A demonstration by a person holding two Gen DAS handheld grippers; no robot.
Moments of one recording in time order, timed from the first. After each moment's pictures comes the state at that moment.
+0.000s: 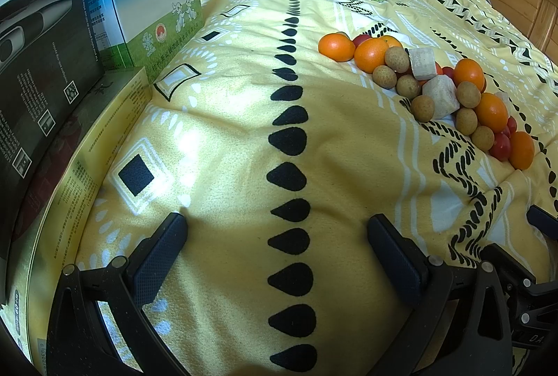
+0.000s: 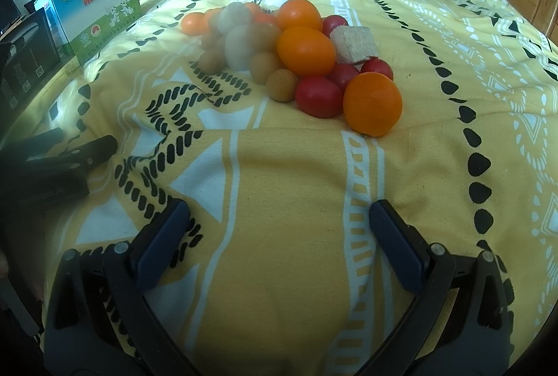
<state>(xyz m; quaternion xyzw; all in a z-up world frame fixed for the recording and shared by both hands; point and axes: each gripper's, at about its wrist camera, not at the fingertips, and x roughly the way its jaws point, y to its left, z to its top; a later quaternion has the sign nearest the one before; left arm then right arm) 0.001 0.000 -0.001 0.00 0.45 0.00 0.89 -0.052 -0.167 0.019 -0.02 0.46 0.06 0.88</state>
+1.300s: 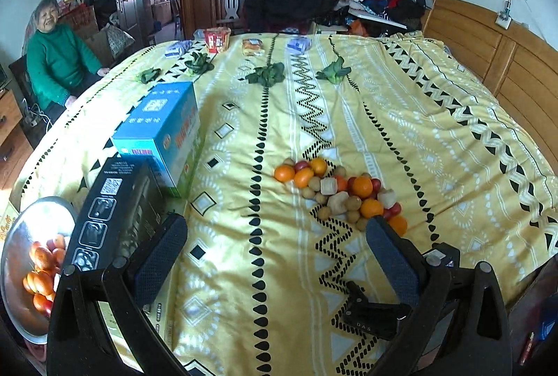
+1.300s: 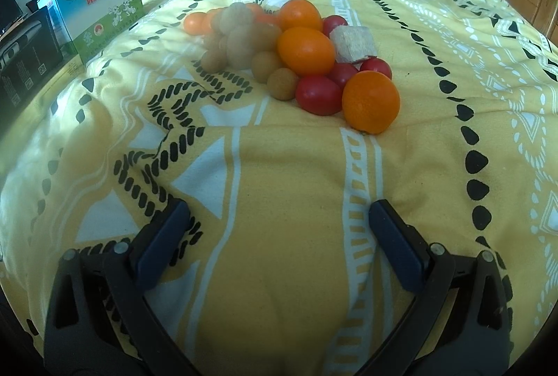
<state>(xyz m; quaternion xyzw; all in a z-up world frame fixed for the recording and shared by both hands) -0.052 -0.019 0.229 0.00 0.38 -0.04 0.92 -0.055 -0.169 0.019 -0.02 0.46 0.06 0.89</state>
